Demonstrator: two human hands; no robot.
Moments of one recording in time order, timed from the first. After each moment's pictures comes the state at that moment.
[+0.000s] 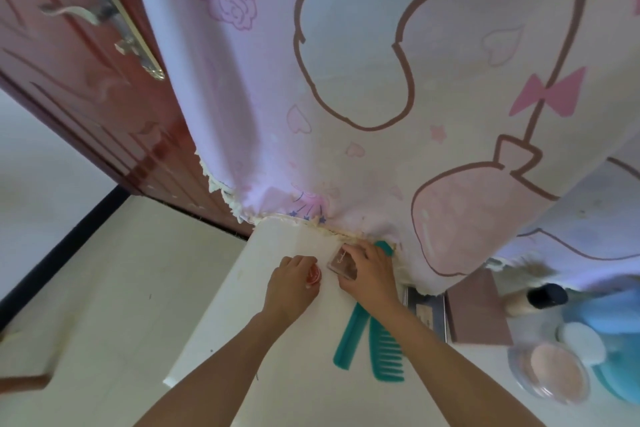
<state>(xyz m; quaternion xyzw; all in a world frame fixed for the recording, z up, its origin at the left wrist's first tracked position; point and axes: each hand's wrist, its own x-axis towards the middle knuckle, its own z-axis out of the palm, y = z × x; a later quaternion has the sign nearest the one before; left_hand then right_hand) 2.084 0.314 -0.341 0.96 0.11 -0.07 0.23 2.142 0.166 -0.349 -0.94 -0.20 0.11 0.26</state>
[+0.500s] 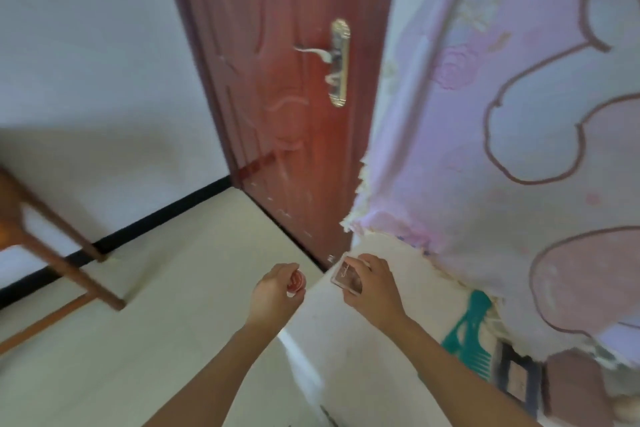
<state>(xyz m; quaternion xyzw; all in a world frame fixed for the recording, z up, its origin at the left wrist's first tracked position) 1.914 0.419 -0.273 0.88 0.34 0.12 0.31 2.047 0.291 -0.282 -0.87 -0.41 0.11 0.26</state>
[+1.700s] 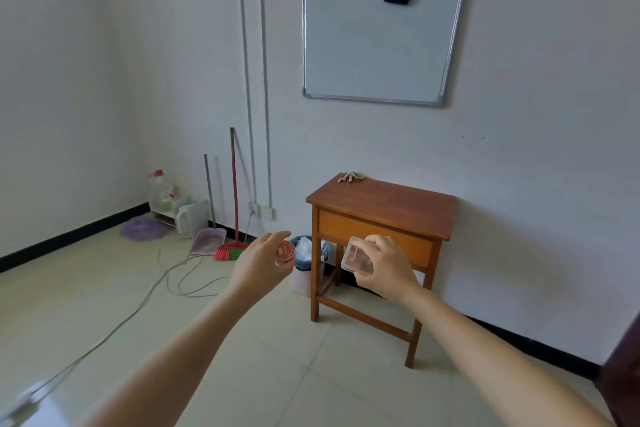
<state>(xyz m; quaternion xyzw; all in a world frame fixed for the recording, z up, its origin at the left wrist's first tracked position) 1.341 0.512 -0.126 0.58 0.73 0.36 0.00 1.541 0.623 -0.146 -0.38 -0.90 0.04 0.23</state>
